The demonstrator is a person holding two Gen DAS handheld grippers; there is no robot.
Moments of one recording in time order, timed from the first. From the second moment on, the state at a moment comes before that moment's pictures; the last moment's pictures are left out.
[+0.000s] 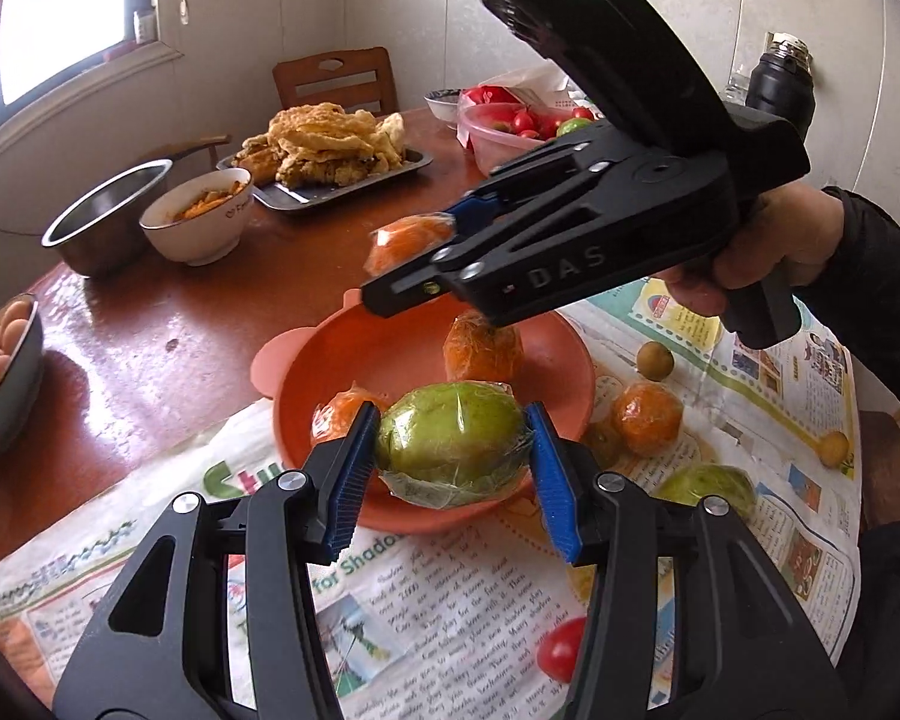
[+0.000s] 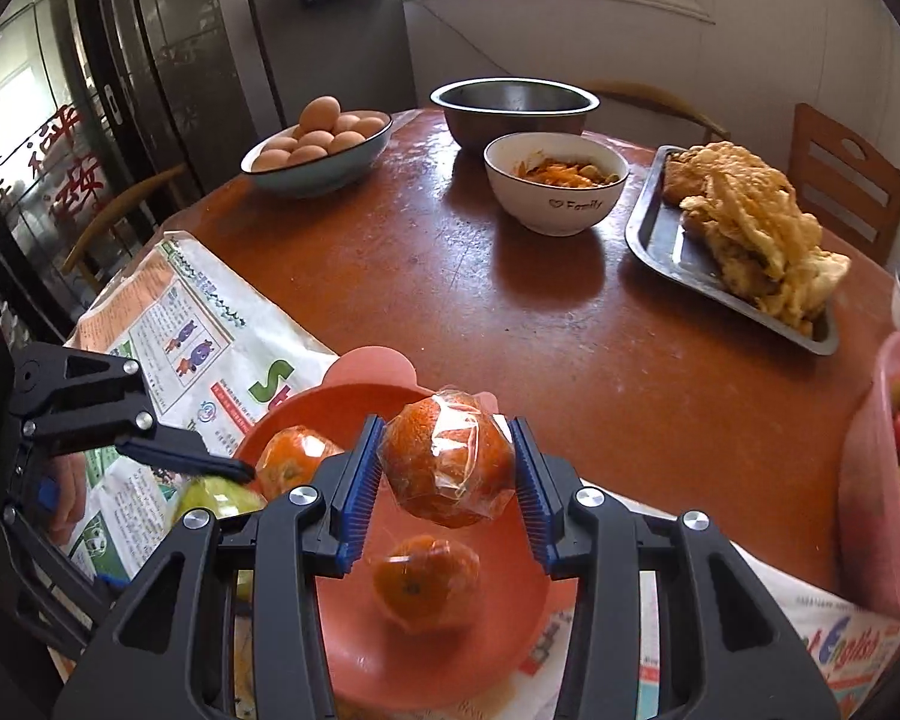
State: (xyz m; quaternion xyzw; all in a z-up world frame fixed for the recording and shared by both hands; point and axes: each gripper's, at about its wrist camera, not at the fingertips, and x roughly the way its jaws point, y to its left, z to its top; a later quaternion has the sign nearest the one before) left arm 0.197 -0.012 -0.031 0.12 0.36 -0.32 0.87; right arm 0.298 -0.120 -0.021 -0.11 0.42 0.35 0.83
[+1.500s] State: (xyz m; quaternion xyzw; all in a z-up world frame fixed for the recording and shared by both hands) left arm 0.109 0.020 -0.021 0.15 0.36 -0.30 0.87; right arm 0.134 -0.245 0.035 -0.14 0.35 0.26 0.89
